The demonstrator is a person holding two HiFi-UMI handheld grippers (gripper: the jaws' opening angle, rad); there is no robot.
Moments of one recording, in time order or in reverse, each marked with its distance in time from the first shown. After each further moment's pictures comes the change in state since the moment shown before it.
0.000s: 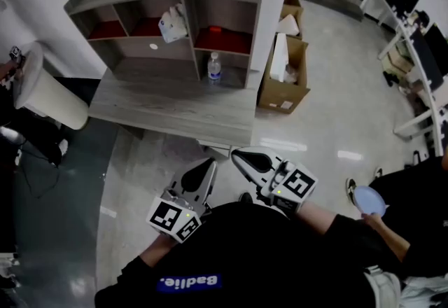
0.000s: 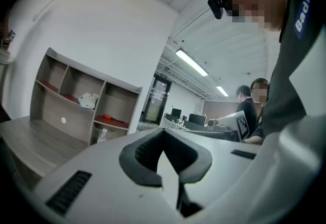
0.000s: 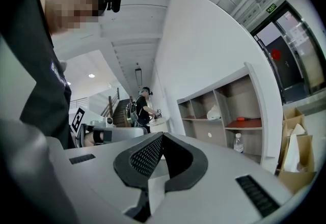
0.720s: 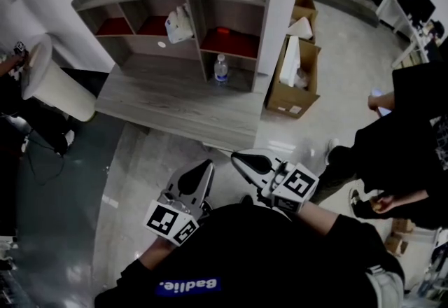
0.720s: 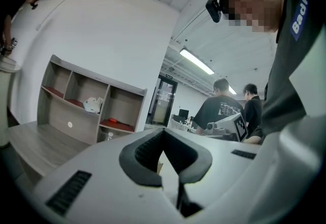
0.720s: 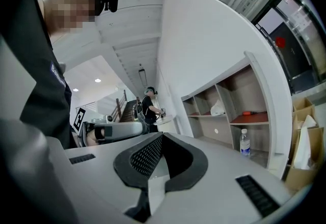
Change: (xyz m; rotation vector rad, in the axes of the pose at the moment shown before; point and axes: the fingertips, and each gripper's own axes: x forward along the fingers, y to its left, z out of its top) left arm 0.020 0.001 0.010 0.024 -0.013 0.096; right arm -0.003 -0.026 0.001 0.057 0.024 0.103
